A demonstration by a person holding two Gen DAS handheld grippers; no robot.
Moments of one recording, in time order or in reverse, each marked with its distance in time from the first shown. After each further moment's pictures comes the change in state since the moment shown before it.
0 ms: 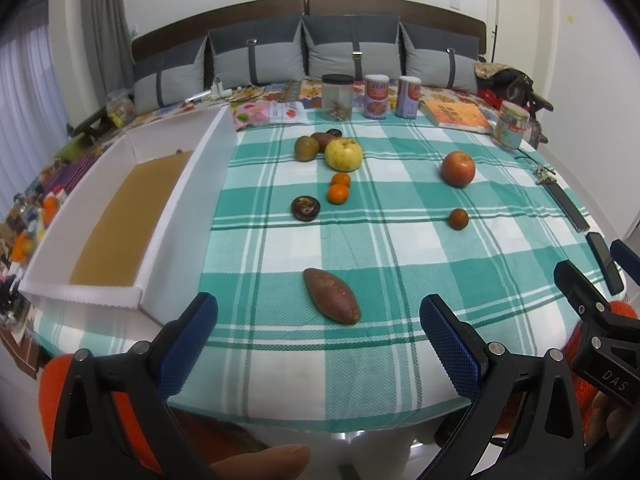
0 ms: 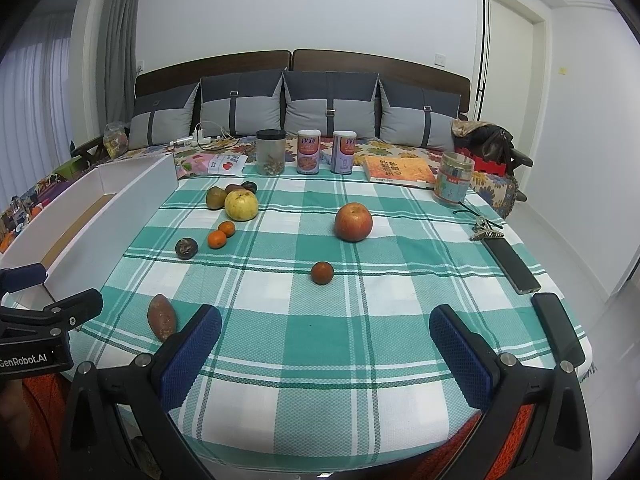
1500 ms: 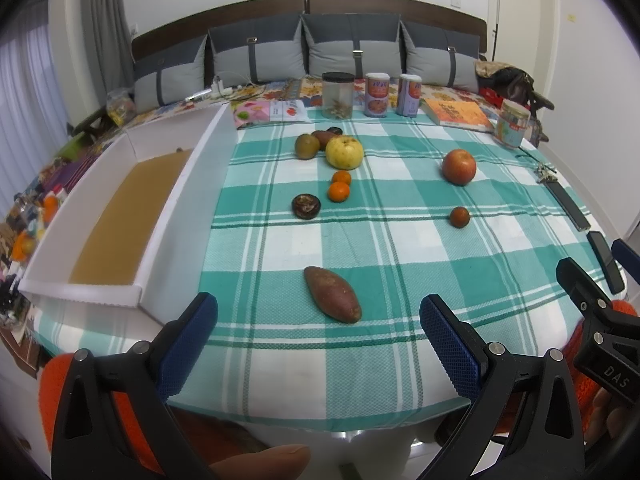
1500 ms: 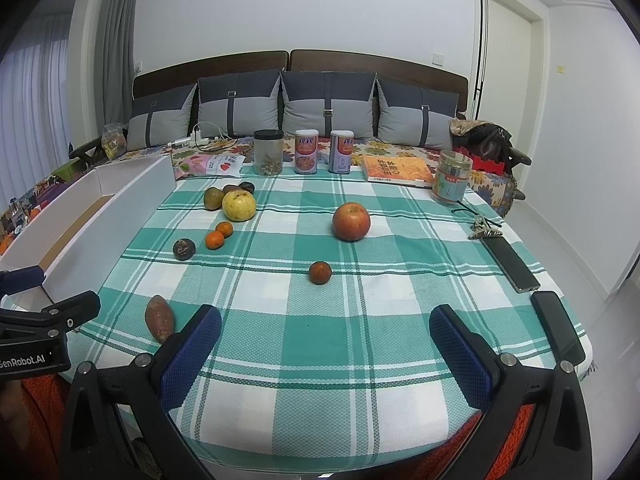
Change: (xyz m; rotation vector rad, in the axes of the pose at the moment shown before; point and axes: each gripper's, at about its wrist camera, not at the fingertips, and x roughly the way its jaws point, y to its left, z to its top) left arm 0.001 0.000 0.000 -0.002 0.003 0.000; right arm 0.001 -0.003 0.000 0.007 -0.002 -0.003
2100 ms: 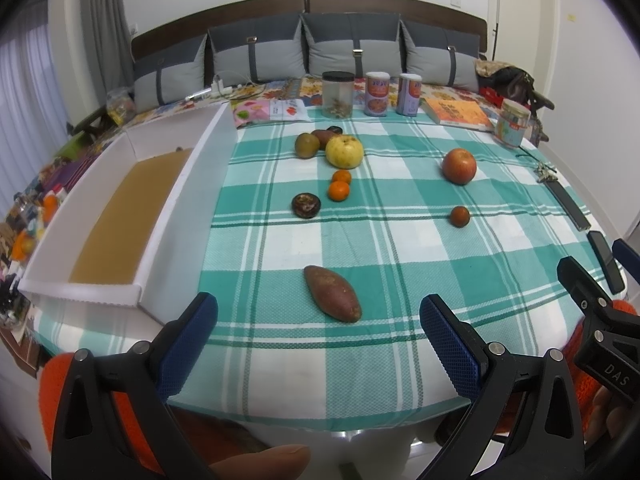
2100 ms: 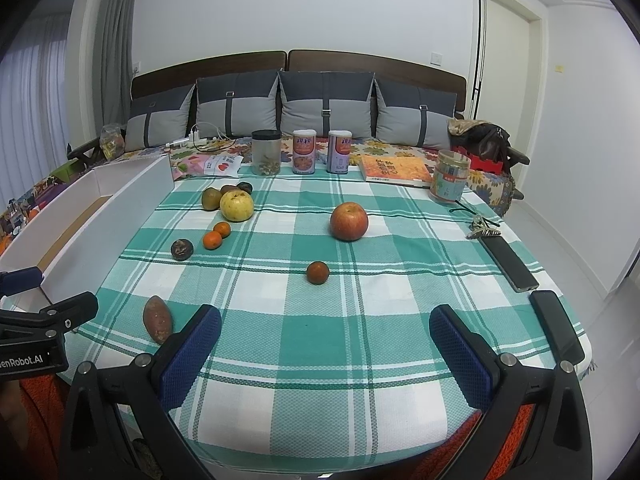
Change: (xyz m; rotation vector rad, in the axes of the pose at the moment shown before) left arm 0.000 0.000 0.000 0.000 0.001 -0.001; right arm 0.002 -0.001 -0.001 0.002 0.000 -0.002
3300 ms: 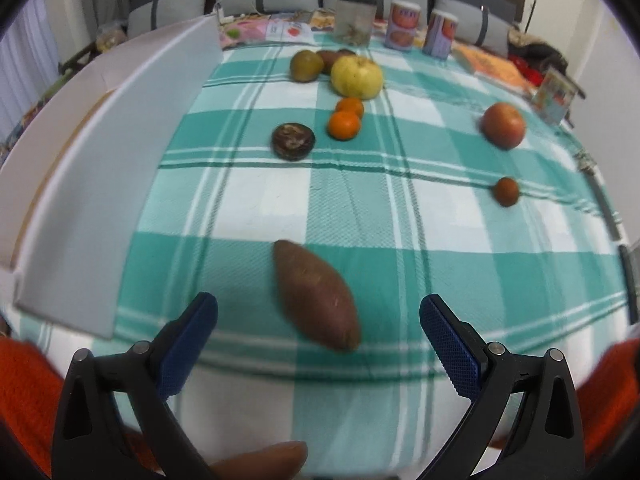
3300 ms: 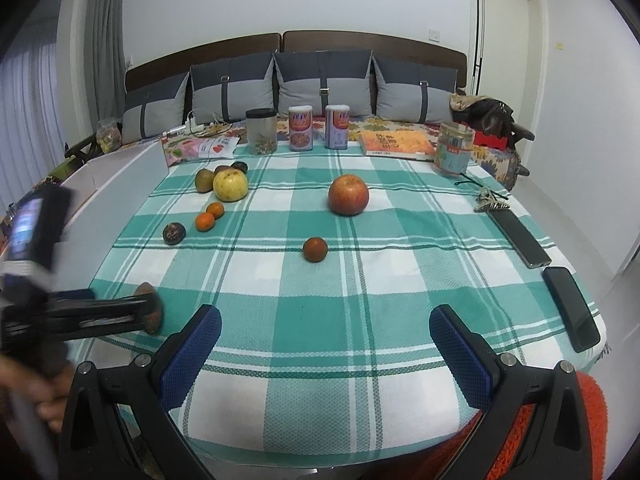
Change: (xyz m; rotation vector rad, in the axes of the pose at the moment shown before) left arm 0.129 -0.016 -0.004 -0.092 0.236 0.005; right arm 0.027 -0.014 -0.013 0.034 0.076 0.027
